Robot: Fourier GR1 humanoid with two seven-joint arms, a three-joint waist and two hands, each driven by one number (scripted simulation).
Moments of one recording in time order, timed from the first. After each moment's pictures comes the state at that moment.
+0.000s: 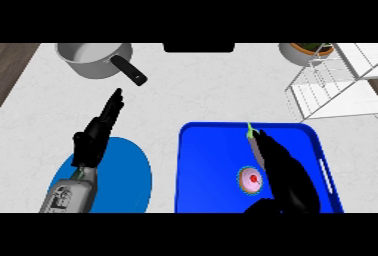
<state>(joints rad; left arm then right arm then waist) -0.18 0.11 -0.06 -1.44 -0.11 0.02 0.03 -0.02 -0.20 0.46 -1.92 0.78 0.26 0.85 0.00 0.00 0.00</state>
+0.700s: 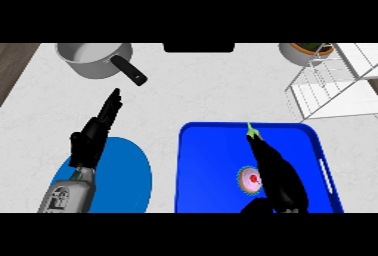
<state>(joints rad) -0.17 0.10 -0.03 -1.45 -0.13 -0.01 0.03 0.02 -0.14 0.43 -1.80 0.84 0.24 0.73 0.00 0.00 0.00</state>
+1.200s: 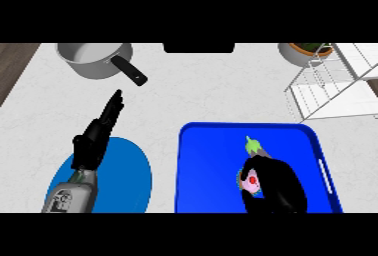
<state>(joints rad) -0.16 0.08 -0.04 -1.47 -0.15 0.00 0.04 0.03 -0.17 0.46 -1.79 0.92 0.26 0.64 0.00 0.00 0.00</state>
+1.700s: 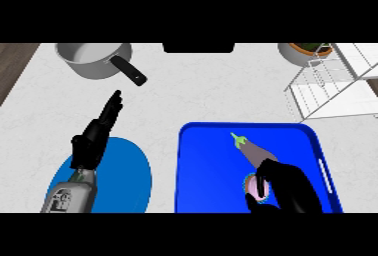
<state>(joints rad) -0.16 0.08 -0.02 -1.45 -0.15 -0.02 0.02 0.11 -0.22 0.41 -1.83 0.93 0.21 0.50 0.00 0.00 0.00</state>
